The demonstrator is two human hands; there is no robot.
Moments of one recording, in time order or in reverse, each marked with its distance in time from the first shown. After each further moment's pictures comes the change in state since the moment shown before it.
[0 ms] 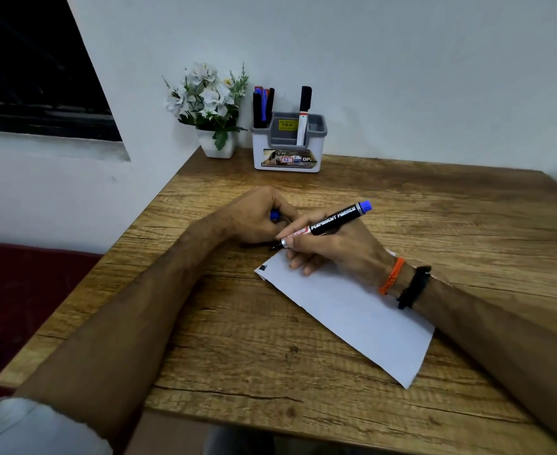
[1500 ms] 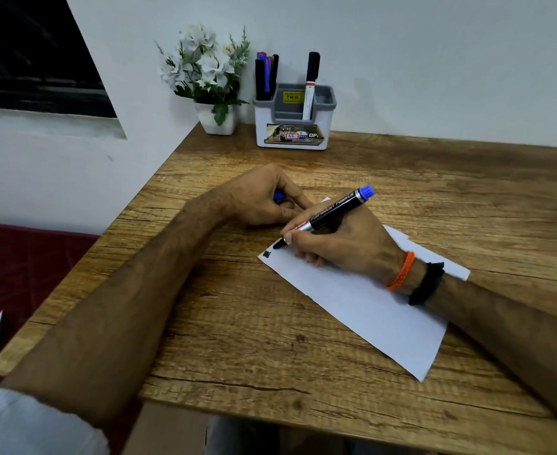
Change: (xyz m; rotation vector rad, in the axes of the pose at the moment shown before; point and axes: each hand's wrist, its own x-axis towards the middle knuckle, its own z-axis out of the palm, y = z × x) left_hand -0.003 0.007 -0.004 -0.058 -0.102 -0.086; right_hand -0.003 0.008 0.009 -0.245 0.091 -0.044
